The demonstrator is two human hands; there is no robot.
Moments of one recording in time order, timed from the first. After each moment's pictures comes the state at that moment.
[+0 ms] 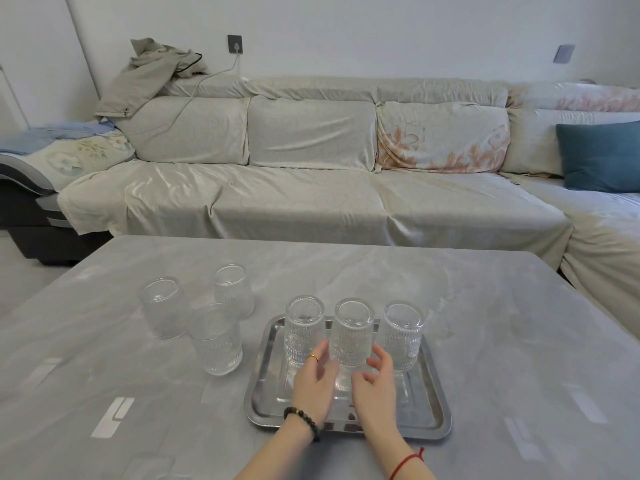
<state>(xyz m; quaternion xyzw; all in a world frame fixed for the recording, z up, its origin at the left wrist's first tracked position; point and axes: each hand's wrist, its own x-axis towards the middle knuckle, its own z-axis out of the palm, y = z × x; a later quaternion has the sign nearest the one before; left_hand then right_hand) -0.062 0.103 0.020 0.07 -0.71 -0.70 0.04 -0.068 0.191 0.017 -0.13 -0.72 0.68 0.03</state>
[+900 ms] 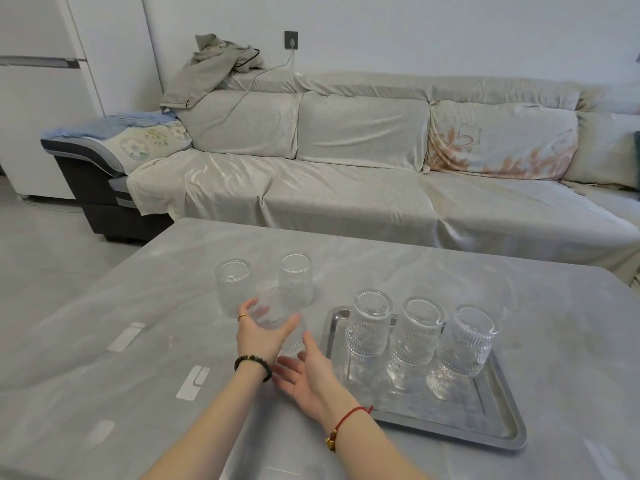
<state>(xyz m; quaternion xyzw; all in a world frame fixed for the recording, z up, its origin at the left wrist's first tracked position) -0.077 -0.075 0.021 0.25 -0.70 -0.64 0.22 -0.056 0.022 0.037 -0.17 -0.43 0.82 -0.34</state>
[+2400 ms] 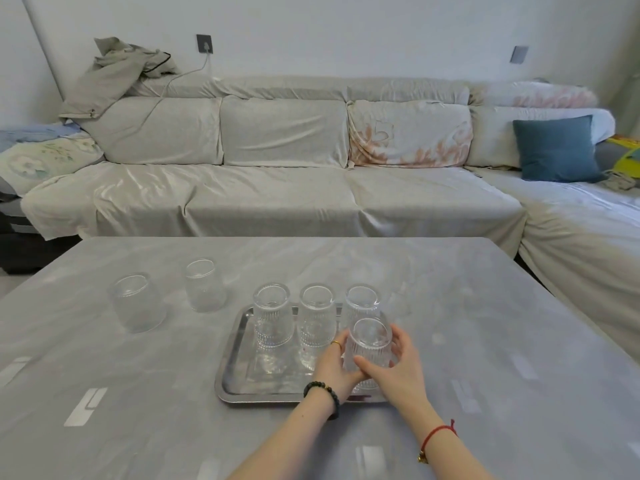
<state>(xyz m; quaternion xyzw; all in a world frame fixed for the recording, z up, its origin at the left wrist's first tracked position) -0.070 0.175 0.003 -0.05 -0.77 -0.63 -0.05 -0.057 0.290 0.014 -0.05 -0.77 0.63 0.10</state>
